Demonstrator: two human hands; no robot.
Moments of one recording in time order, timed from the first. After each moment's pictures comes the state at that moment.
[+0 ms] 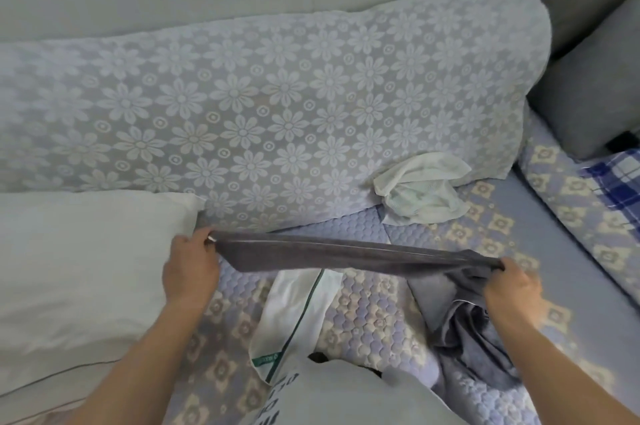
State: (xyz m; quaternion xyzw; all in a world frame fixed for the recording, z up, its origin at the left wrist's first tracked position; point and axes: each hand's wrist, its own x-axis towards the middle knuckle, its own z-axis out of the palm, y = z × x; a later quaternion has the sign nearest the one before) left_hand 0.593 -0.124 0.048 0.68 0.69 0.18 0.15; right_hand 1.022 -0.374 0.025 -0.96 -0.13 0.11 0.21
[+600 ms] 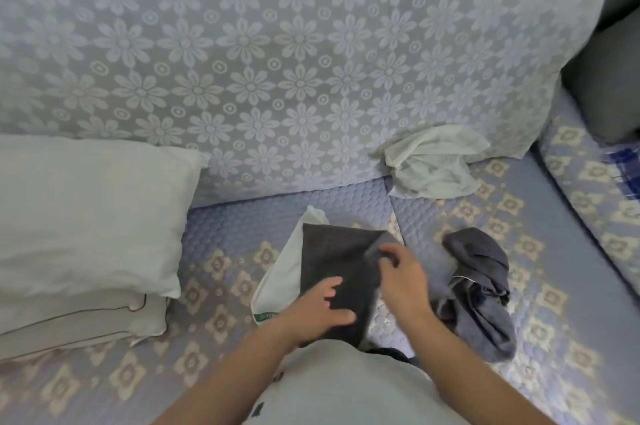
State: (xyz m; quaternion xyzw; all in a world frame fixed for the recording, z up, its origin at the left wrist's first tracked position) left_hand 0.688 -0.269 0.002 0.52 0.47 -0.07 0.71; right_hand 0.855 -0.315 0.036 -0.86 -0.23 0.34 0.32
